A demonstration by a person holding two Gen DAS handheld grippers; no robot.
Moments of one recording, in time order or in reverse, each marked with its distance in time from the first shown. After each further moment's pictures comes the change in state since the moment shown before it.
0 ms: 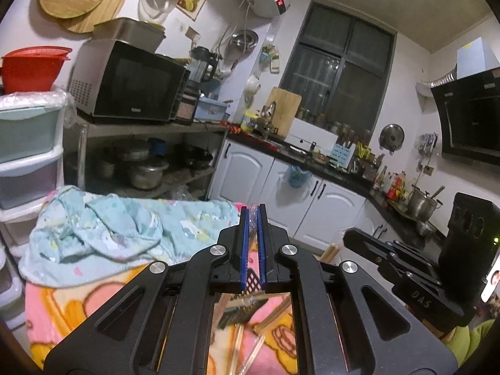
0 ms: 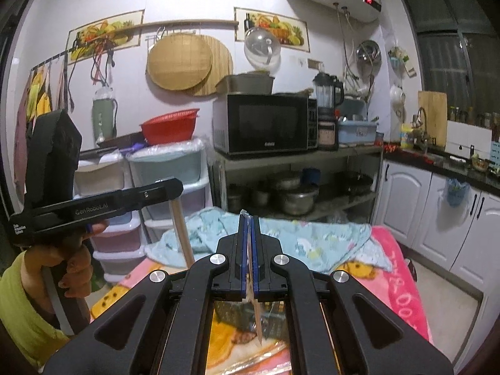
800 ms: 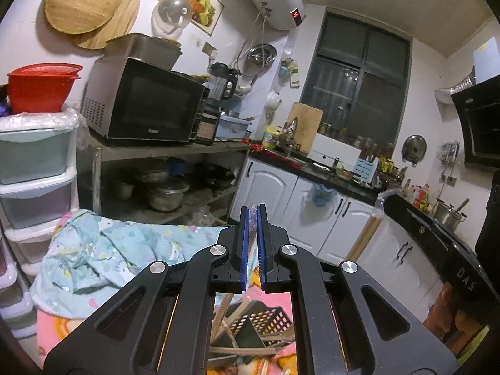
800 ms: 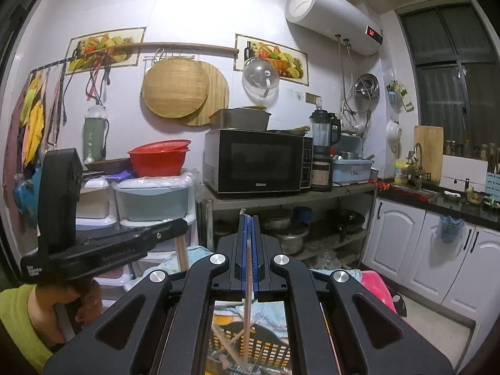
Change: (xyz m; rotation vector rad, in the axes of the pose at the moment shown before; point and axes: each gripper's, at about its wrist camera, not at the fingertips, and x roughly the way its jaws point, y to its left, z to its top) left arm 0.038 0.017 0.031 0.013 -0.065 0.106; right arm 0.036 -0.008 0.053 -0.061 -0.129 -0.047
